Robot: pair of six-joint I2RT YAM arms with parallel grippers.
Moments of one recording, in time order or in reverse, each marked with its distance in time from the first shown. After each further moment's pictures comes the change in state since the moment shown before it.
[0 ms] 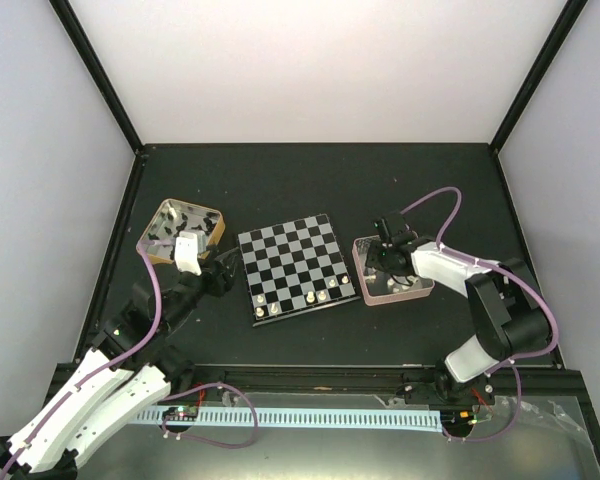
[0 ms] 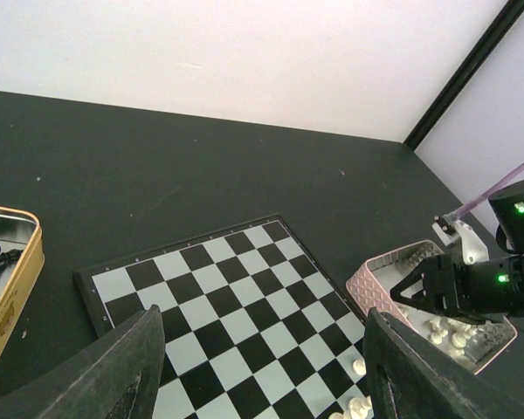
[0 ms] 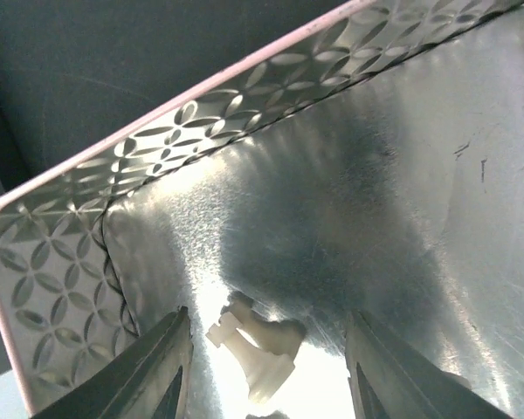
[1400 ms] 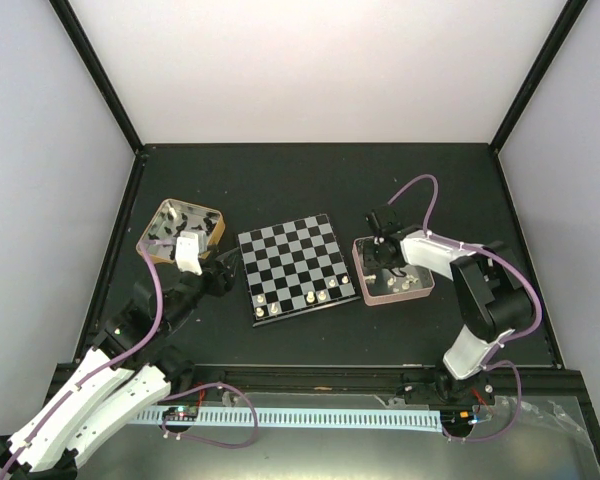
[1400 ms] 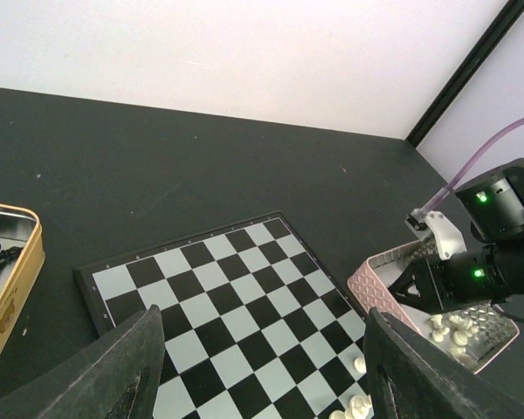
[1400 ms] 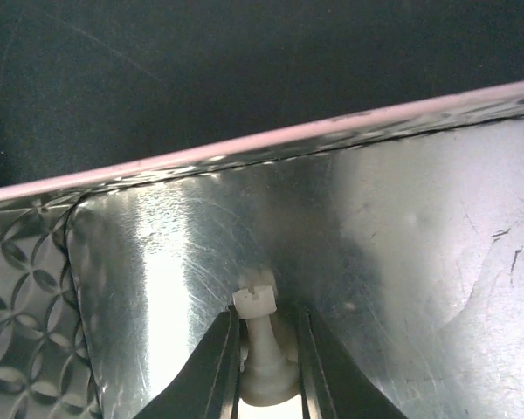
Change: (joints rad) left arm 0.000 0.007 0.000 -0.001 0.000 0.000; right arm 0.013 0.128 0.119 -0.094 0.040 -0.273
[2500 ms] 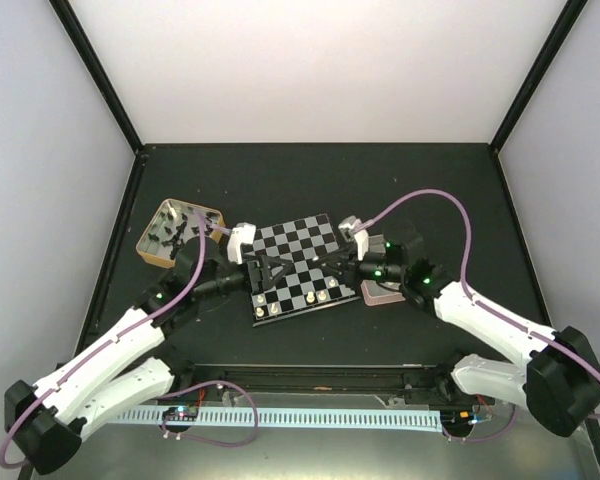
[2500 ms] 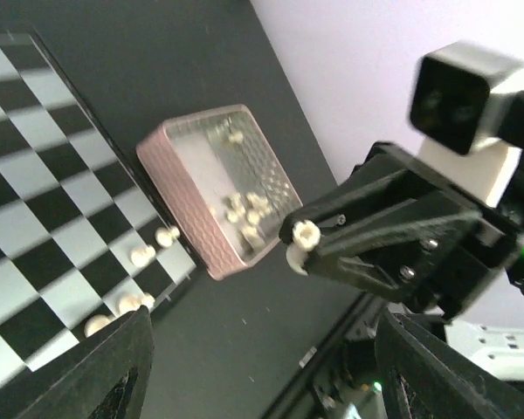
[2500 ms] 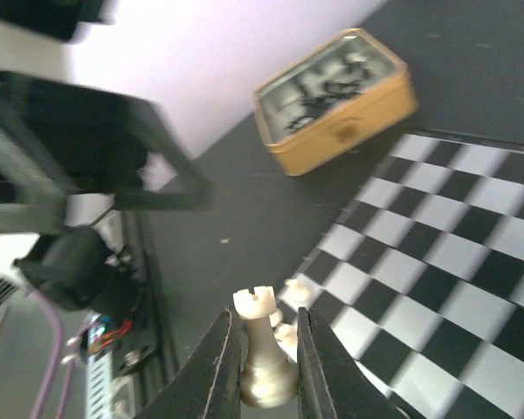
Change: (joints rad) left arm 0.000 0.309 -0.004 0.245 0.541 -0.309; right arm 0.169 -0.569 -0.294 0.521 -0.702 -0.089
